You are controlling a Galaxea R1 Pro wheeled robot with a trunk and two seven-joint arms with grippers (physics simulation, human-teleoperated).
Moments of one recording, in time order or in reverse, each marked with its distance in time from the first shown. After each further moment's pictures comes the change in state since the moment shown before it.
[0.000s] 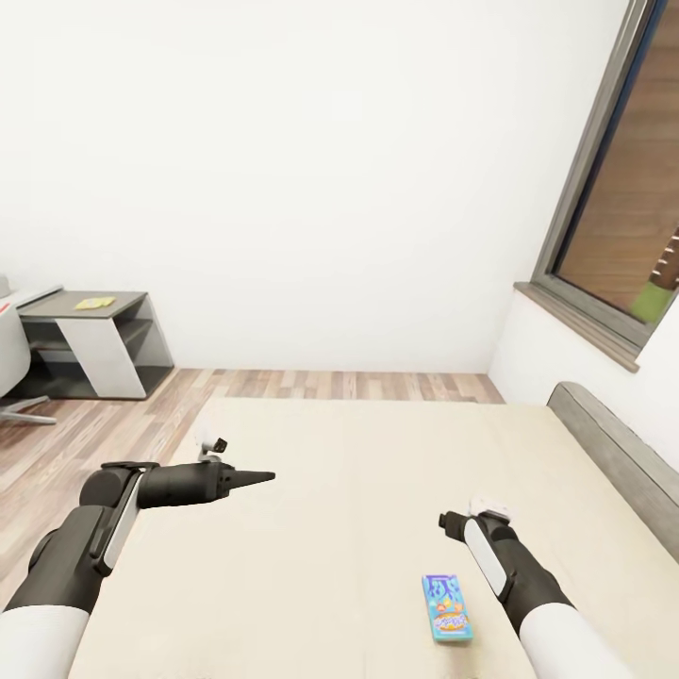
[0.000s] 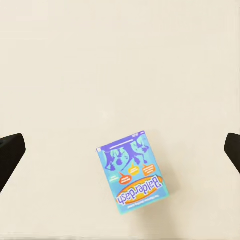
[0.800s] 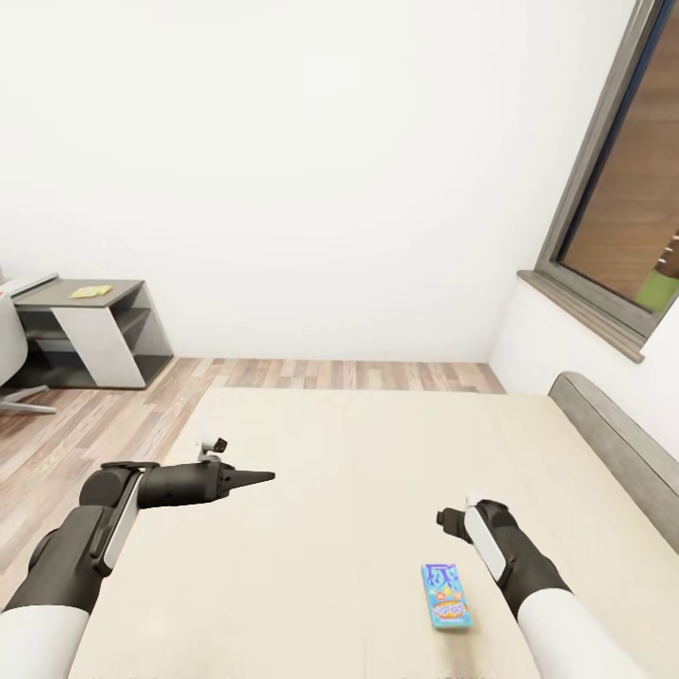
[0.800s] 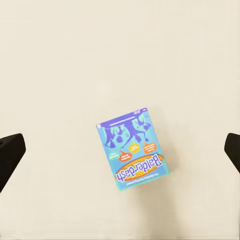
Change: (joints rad) left arm 0.000 0.000 0.001 0.000 0.000 0.000 0.000; right arm -0.038 -0.002 -0.008 0.002 -0.004 0.124 0.007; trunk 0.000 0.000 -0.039
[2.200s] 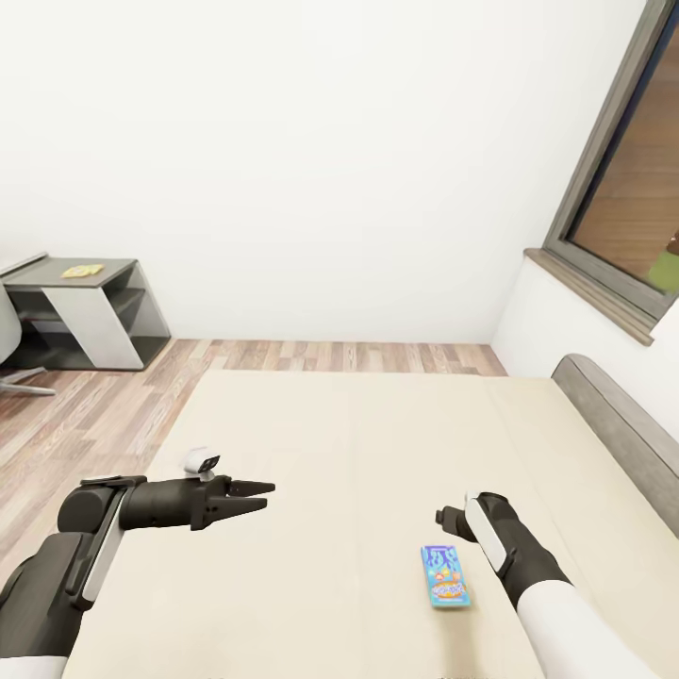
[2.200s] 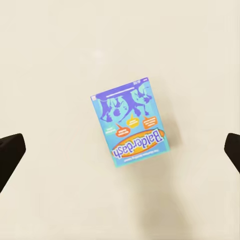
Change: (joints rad) left arm 0.113 0.001 0.011 -0.213 0.011 -0.042 -0.056; right arm -0.022 -0.004 -0.005 0.000 -0.014 0.082 0.004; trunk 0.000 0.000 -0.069
